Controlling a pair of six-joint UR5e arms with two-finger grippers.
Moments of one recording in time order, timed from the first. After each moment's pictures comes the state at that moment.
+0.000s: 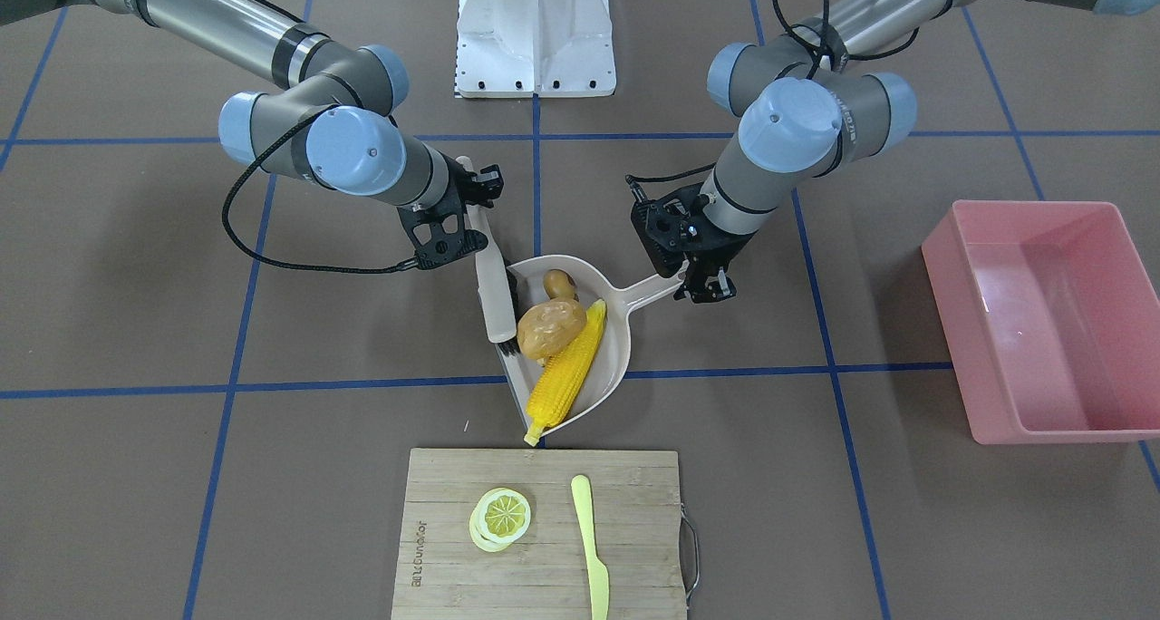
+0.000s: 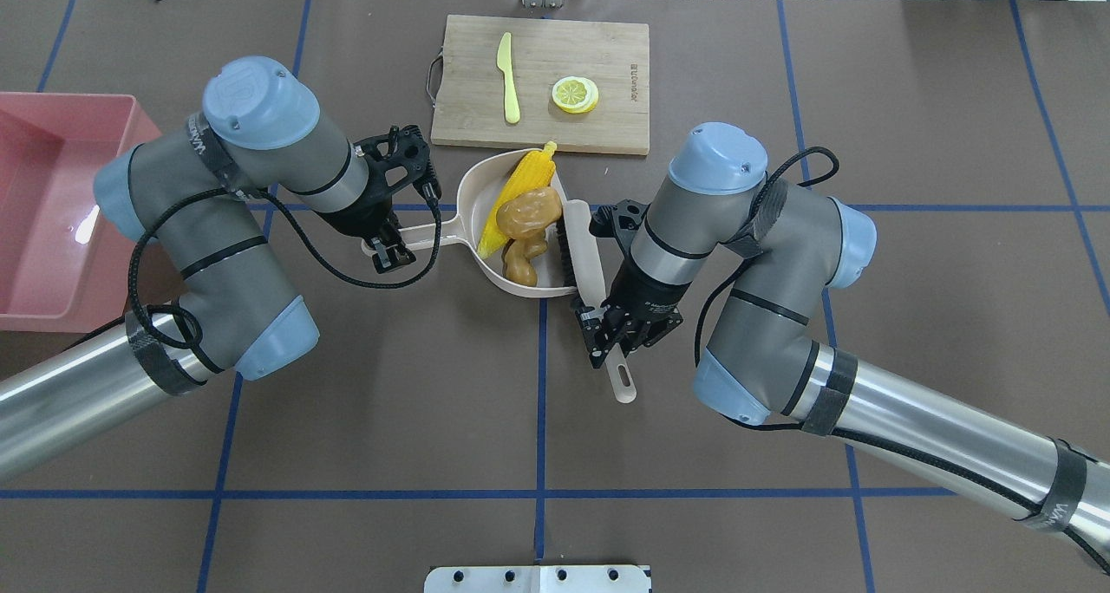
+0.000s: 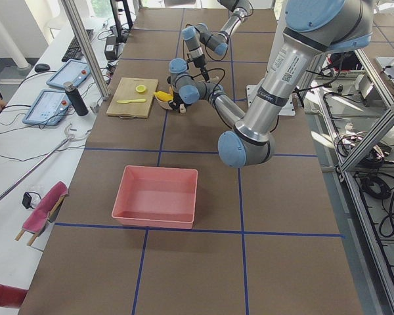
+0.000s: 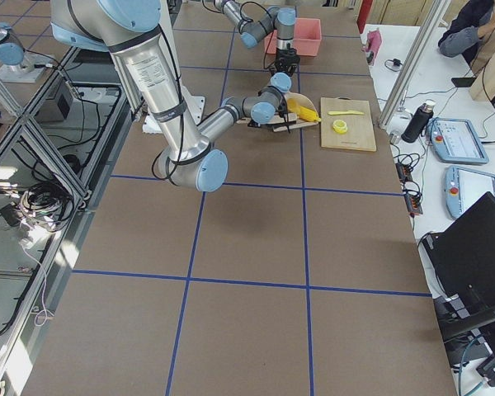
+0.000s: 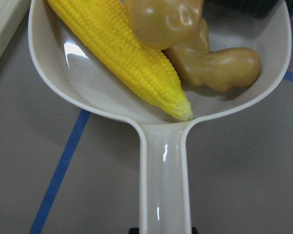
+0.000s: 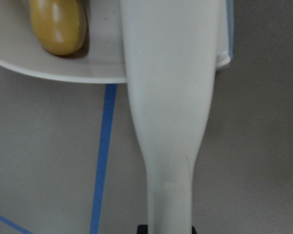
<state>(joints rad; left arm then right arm) -0.71 -2.15 -1.58 -1.83 -2.10 0.09 0.60 -0.97 1.52 -1.30 2.43 0.97</state>
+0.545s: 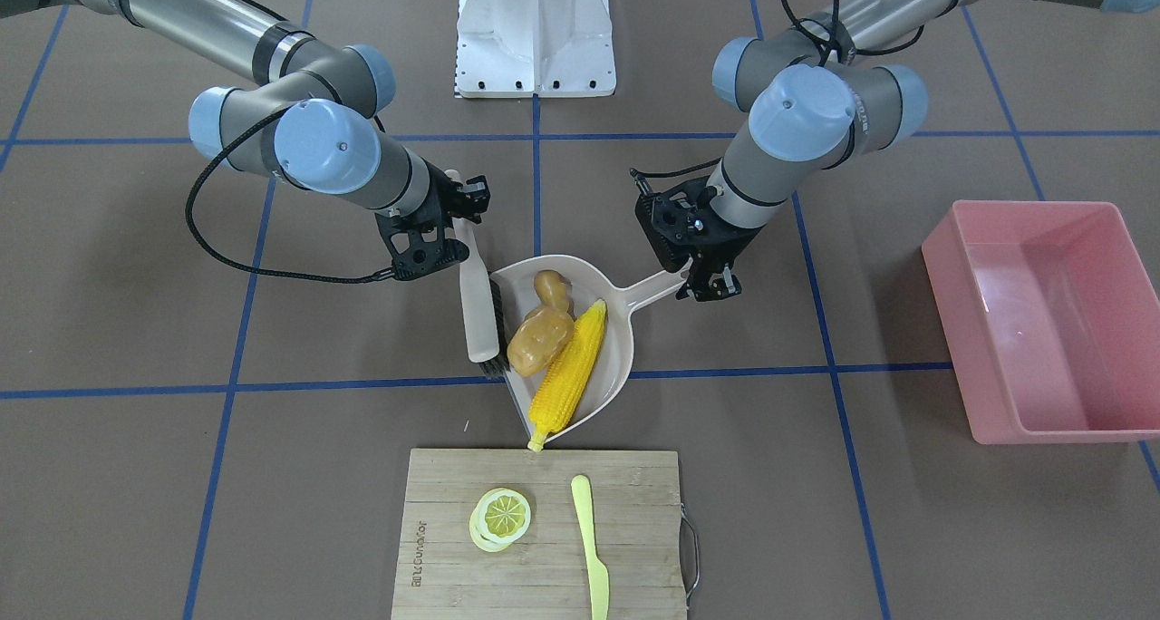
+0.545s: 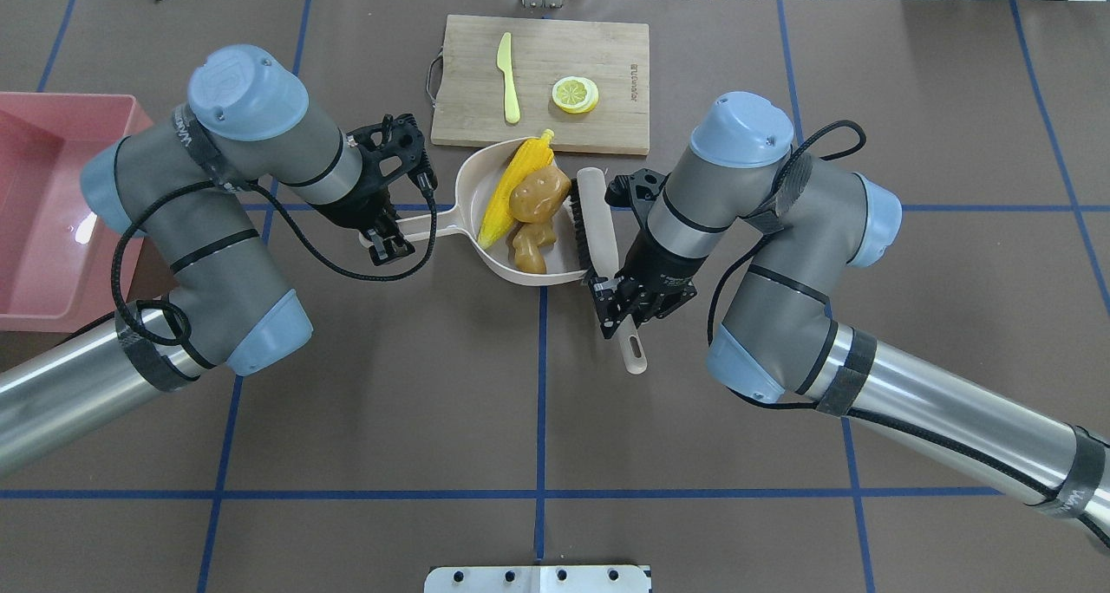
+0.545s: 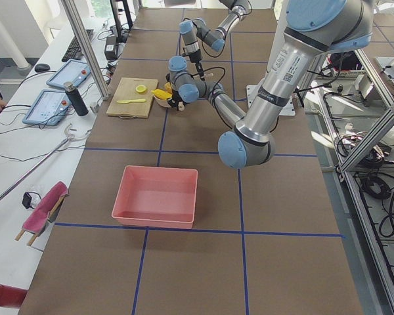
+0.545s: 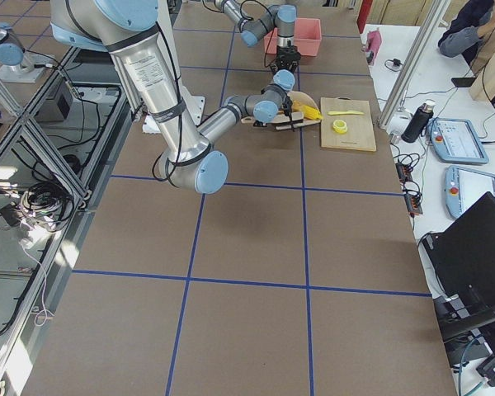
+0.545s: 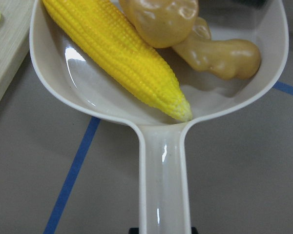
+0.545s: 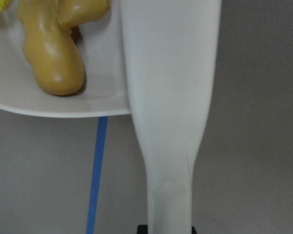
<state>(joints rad) -0.73 -2.14 -1.61 -1.83 -2.10 0.09 0.64 -0.97 1.54 -1.31 2.40 0.96</state>
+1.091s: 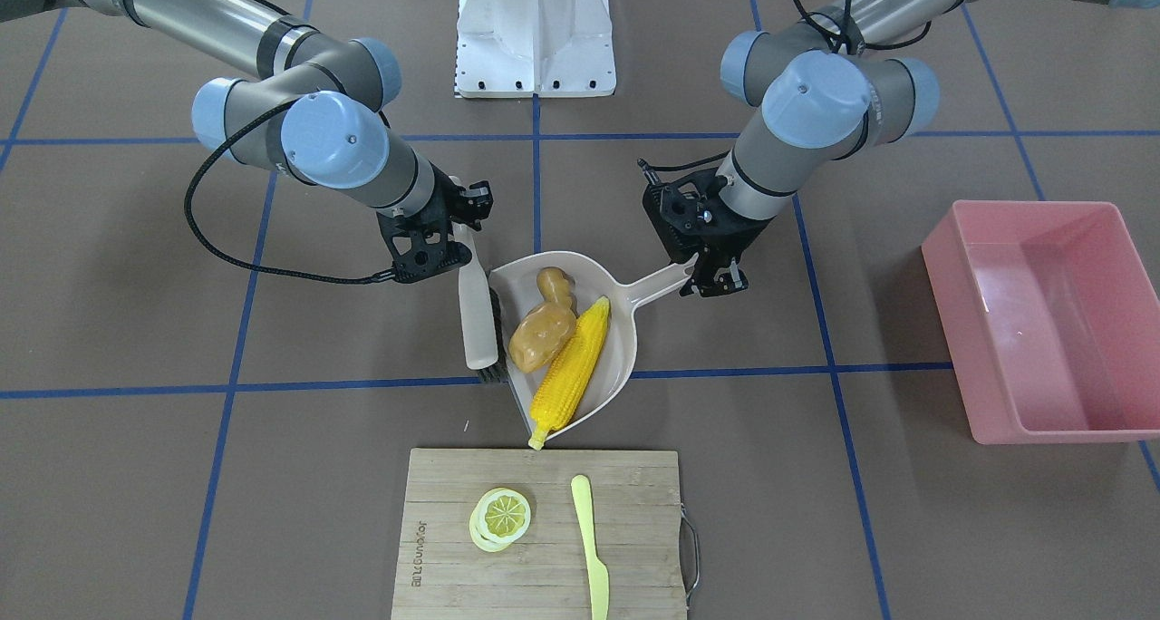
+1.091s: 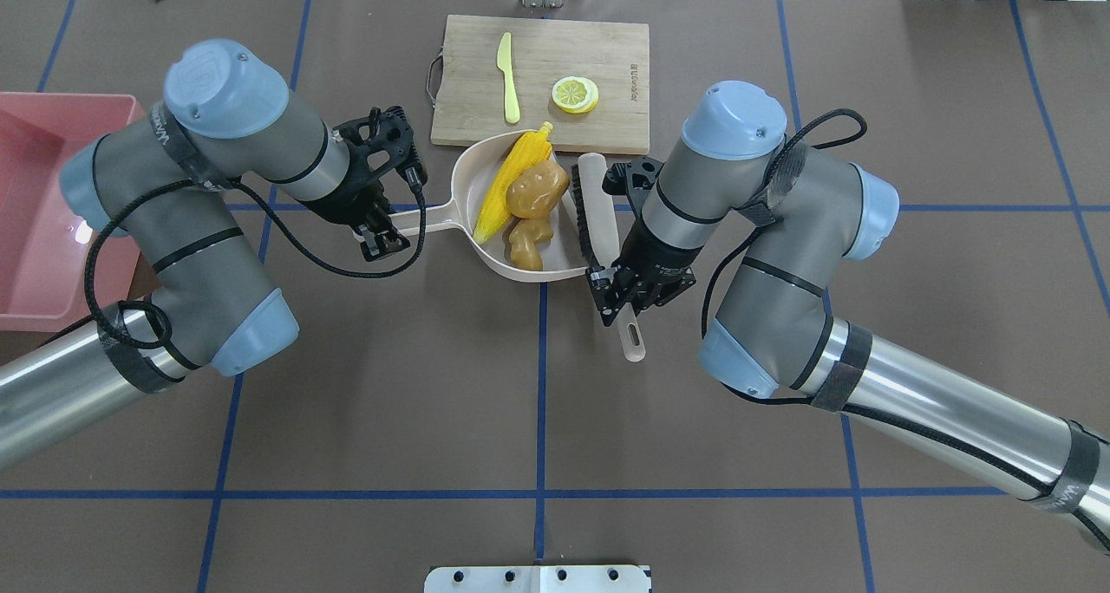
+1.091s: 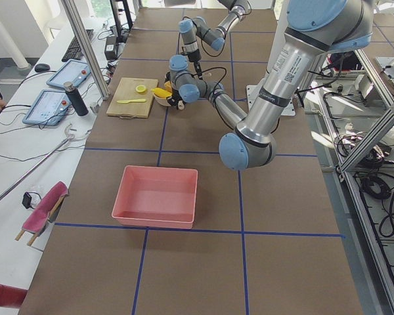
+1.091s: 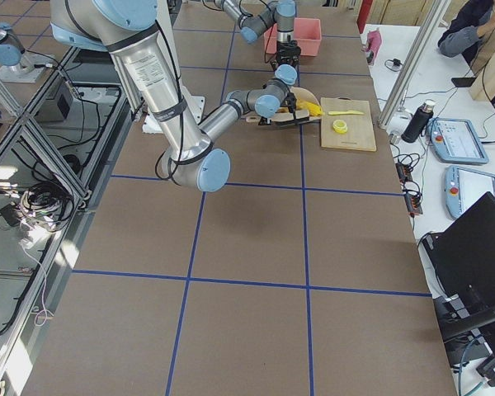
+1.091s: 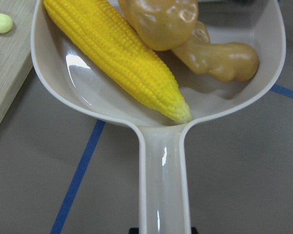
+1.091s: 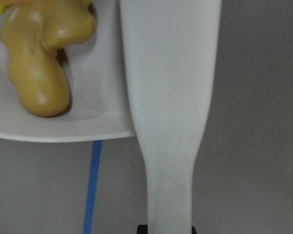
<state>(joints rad) -0.73 -2.12 -1.64 -1.87 -2.10 0.09 0.65 -0.95 1.55 -1.37 2.35 0.96</state>
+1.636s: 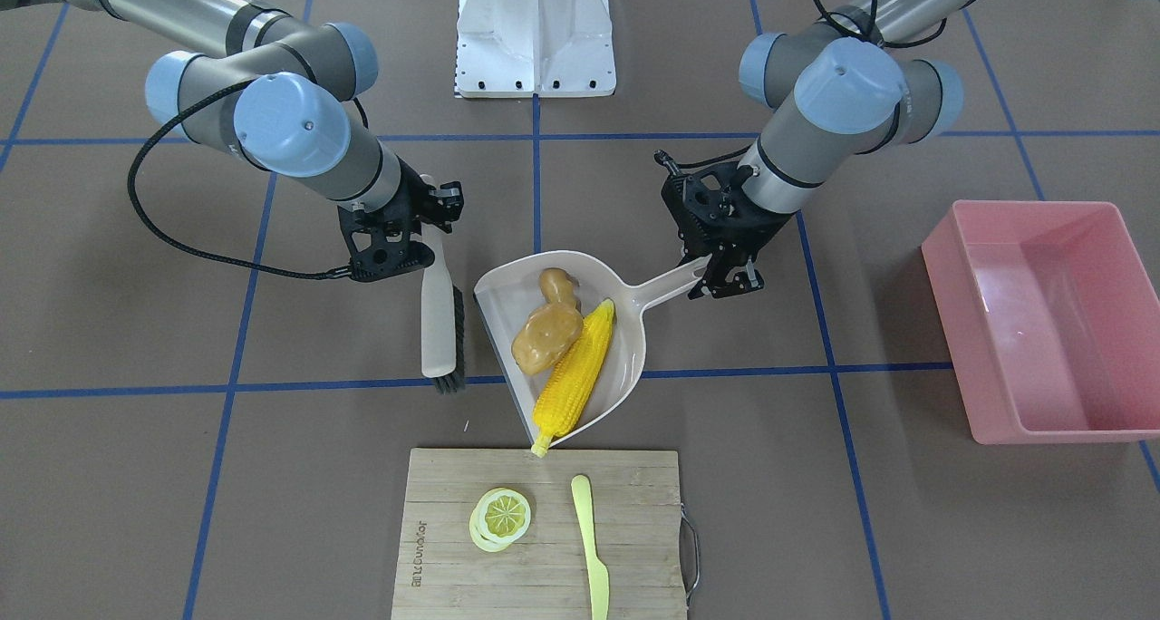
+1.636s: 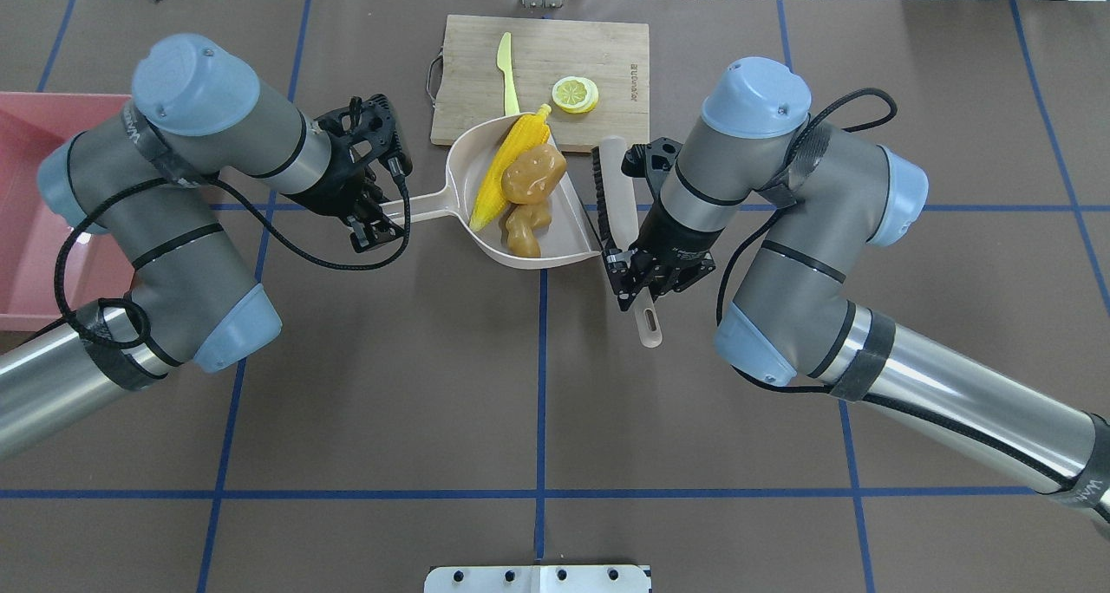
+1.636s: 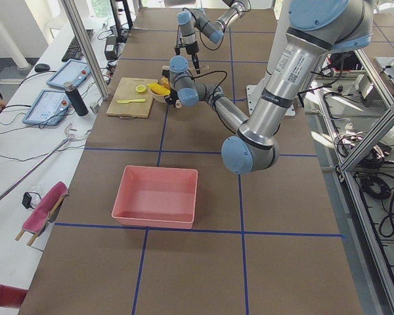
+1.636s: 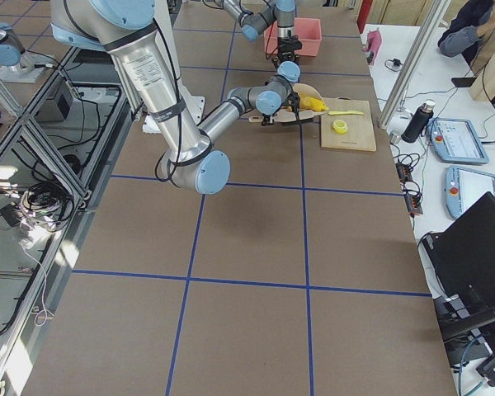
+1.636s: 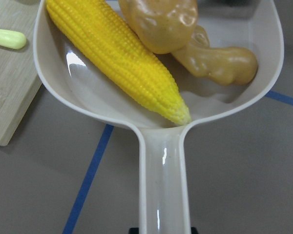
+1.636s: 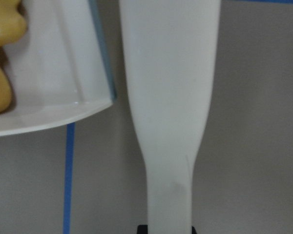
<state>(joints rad) -0.76 -2.08 -1.66 -1.99 -2.10 0.04 0.71 -1.02 1.67 -1.50 2.35 0.94</state>
